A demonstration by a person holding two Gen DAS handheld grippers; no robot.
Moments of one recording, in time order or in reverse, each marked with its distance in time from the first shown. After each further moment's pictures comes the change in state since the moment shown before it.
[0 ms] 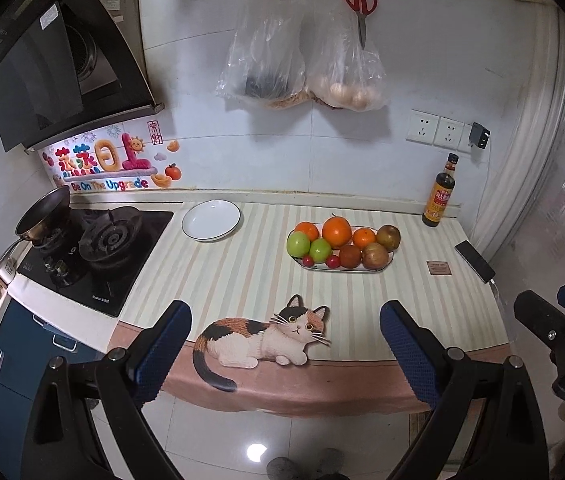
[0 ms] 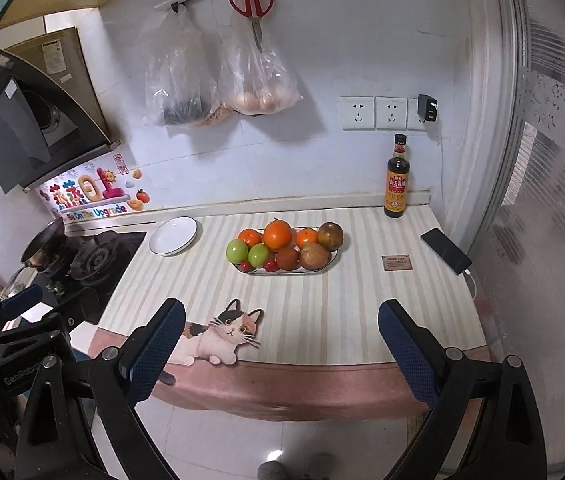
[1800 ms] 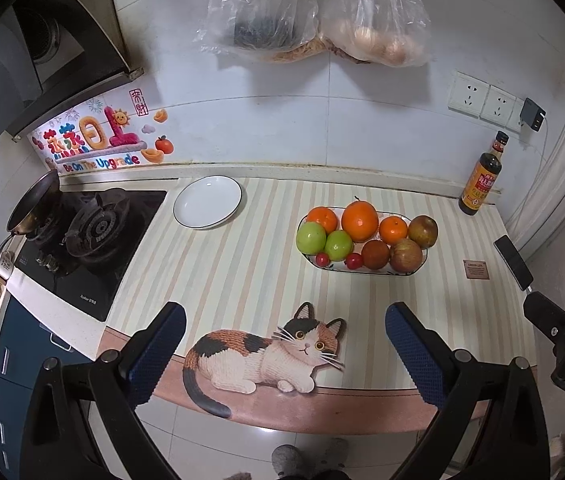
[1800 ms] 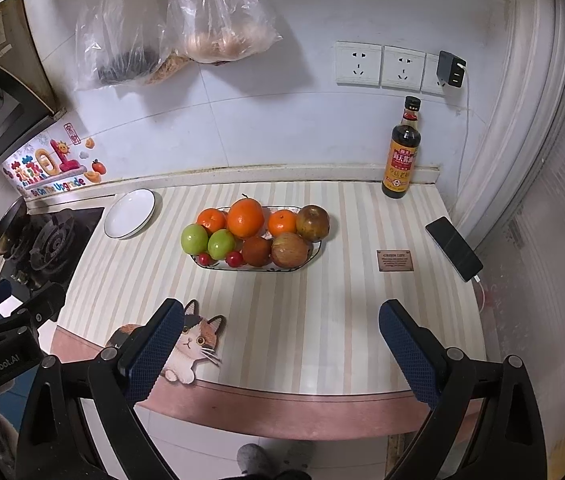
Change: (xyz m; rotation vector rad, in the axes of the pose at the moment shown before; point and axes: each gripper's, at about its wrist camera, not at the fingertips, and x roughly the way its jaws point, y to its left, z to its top) left arm 0.125 -0.015 0.054 -0.007 0.164 0.079; right arm 0.159 -0.028 0.065 -0.024 0.185 -0.072
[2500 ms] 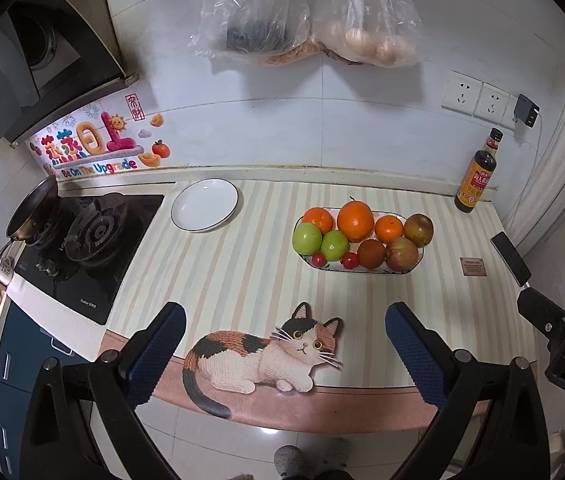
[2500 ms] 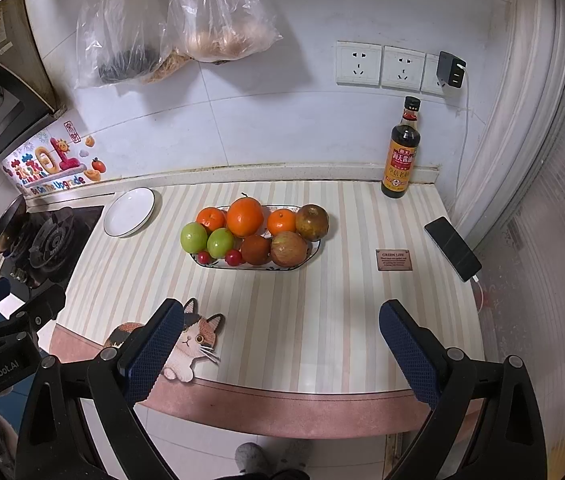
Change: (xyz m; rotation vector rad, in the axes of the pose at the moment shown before) left arm -0.004 -0.009 0.001 0.019 -0.006 -0.003; right arm 0.000 -0.004 0.001 -0.007 0.003 0.002
